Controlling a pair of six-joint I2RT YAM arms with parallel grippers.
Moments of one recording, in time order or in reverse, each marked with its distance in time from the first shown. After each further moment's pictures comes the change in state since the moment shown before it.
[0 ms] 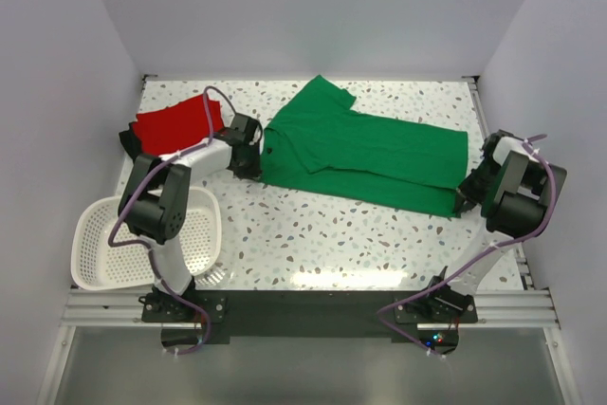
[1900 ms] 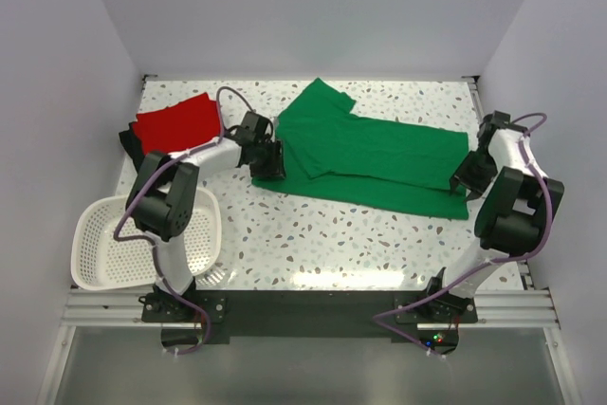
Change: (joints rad) left arm -0.060 0.047 0.049 0.063 0.189 -0.024; right arm 0.098 -0.167 0.043 -0.041 0.051 -0.003
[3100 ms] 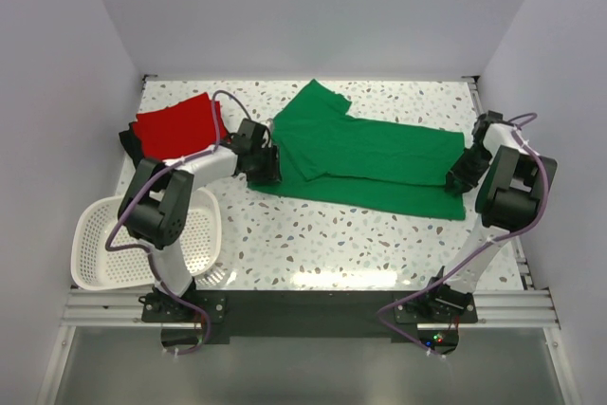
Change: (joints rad) left arm -0.003 -0.074 -0.109 0.079 -0.052 -0.003; right arm -0.002 0.205 0.082 0.083 -0.053 0.032
